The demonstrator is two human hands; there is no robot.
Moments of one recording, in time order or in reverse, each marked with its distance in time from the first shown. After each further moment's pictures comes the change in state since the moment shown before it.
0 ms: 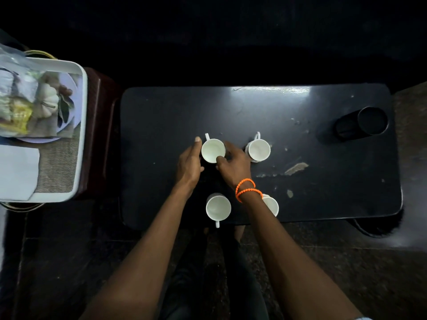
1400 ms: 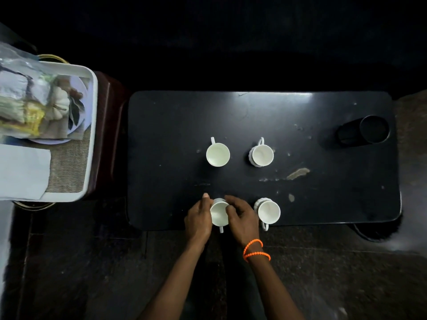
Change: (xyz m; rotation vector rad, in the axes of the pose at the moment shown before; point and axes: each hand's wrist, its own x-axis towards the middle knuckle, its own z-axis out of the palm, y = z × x) left_hand -0.081 -0.090 -0.004 0.215 0.143 -0.197; right_hand -0.105 0.073 0.011 0.197 0.023 0.226
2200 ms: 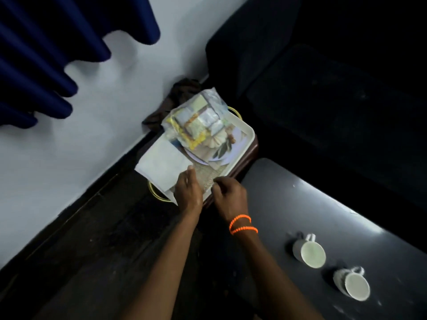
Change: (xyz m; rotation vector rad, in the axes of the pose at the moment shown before) left_hand 0.078 0.084 -0.282 -0.683 0.713 0.122; right_hand -0.011 -0.226 0.260 -0.440 -0.406 -0.811
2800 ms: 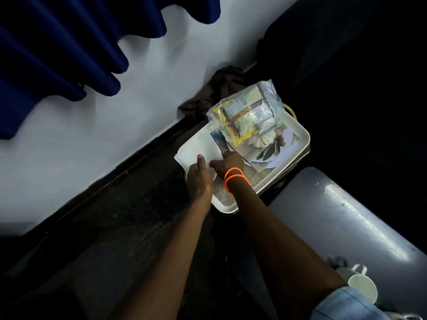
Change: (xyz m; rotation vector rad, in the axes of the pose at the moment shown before) left_hand 0.081 0.000 -0.046 -0.145 0.074 -0.205; right_hand 0.102 -0.056 0.134 -0.072 -0.329 0.318
